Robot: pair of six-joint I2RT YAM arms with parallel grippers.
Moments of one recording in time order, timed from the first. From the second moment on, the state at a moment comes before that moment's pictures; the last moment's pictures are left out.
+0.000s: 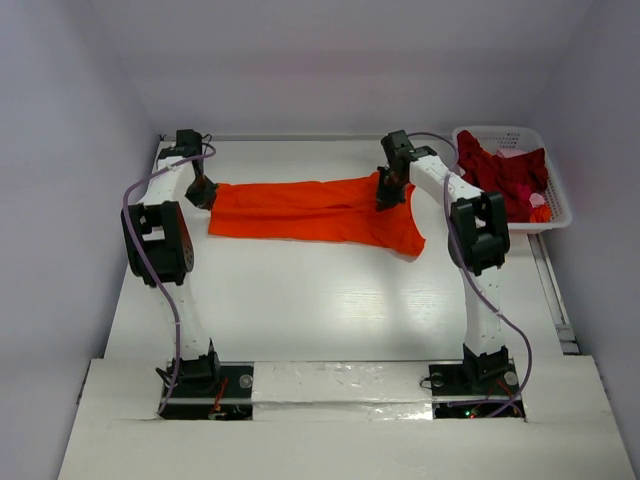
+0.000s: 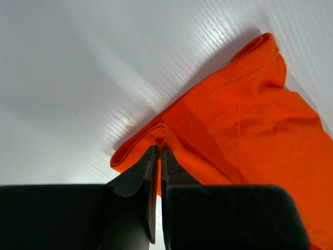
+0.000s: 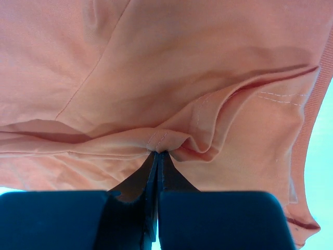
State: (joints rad) left arm 0.08 2.04 1.68 -0.84 -0.17 -0.74; right arm 0.31 2.24 1.89 -0.81 -0.07 0.47
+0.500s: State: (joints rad) left arm 0.08 2.09 1.70 -0.85 -0.17 -0.74; right arm 0.31 2.24 1.89 -0.80 -0.08 0.47
